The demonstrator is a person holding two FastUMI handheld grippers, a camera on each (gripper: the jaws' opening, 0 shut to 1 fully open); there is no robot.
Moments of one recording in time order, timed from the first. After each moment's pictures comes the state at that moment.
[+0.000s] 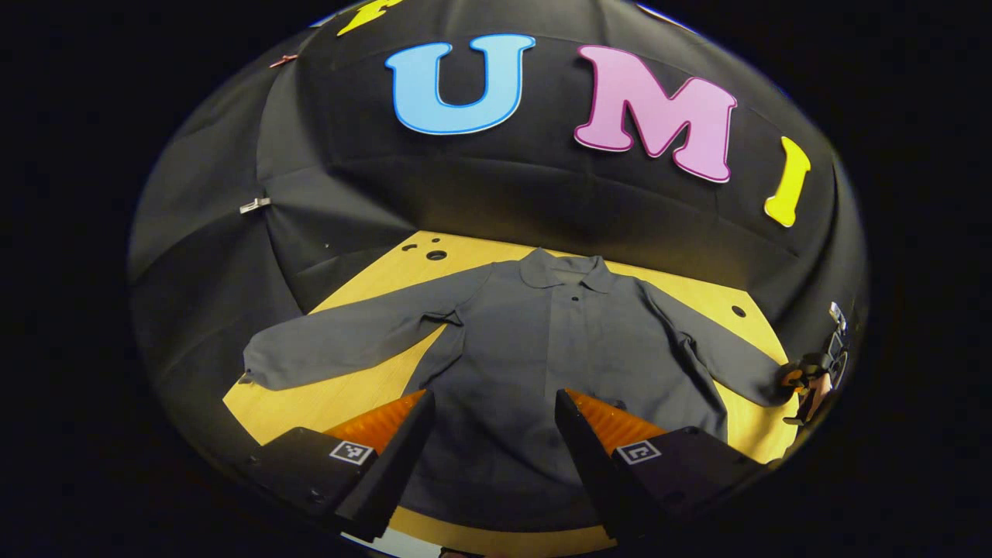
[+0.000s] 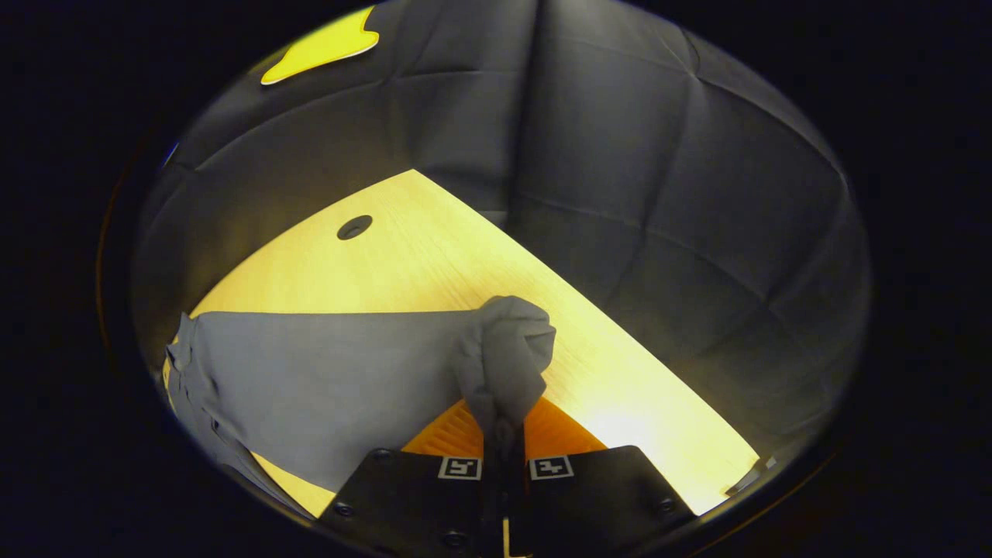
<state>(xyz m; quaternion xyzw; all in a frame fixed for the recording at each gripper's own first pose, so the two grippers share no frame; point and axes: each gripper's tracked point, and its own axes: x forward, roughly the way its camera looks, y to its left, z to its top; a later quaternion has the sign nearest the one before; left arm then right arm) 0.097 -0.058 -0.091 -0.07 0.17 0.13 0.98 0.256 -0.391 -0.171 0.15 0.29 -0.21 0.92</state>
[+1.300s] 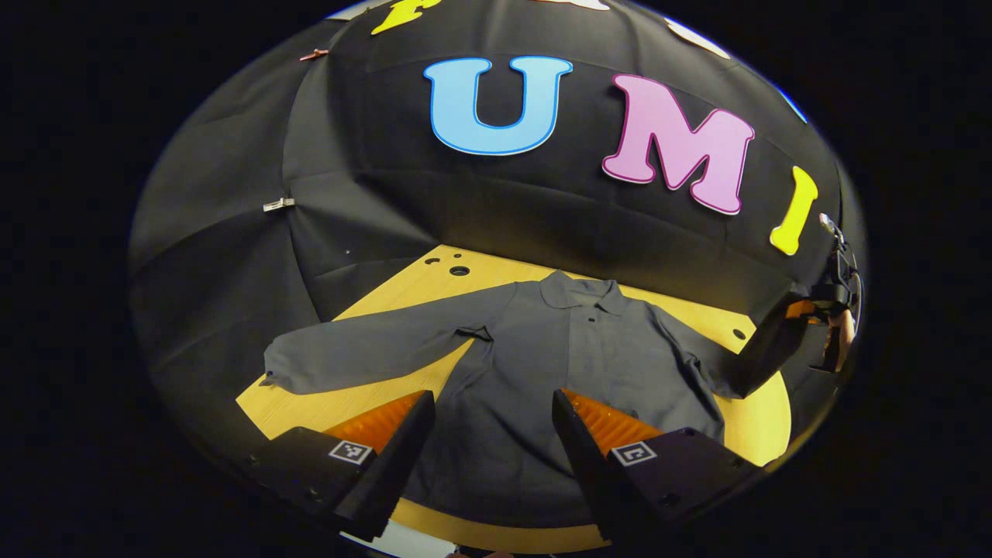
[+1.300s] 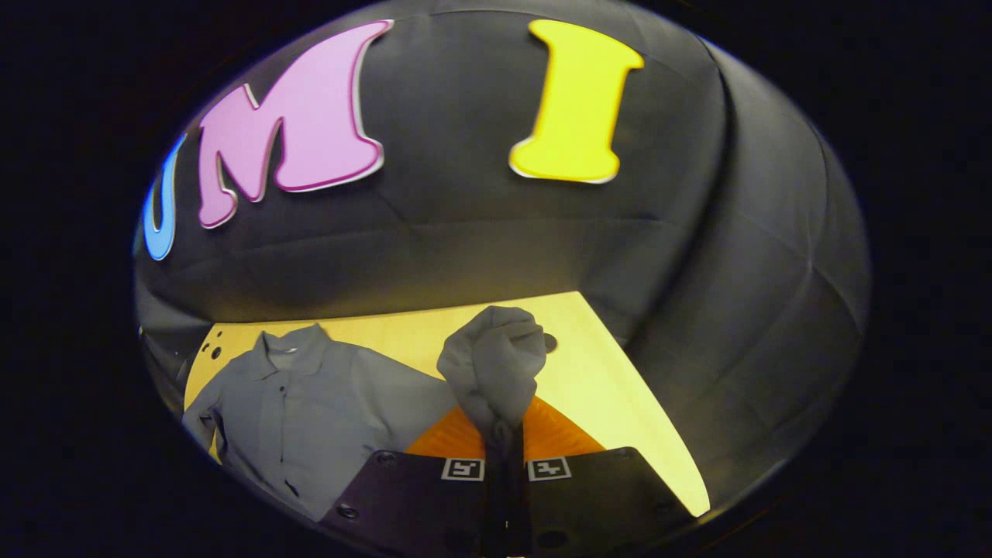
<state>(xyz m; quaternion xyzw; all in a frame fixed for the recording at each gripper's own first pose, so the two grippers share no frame) 0.064 -0.021 -0.061 -0.09 0.12 0.13 0.98 0.286 -0.185 0.049 -0.02 0.17 -0.05 0.99</state>
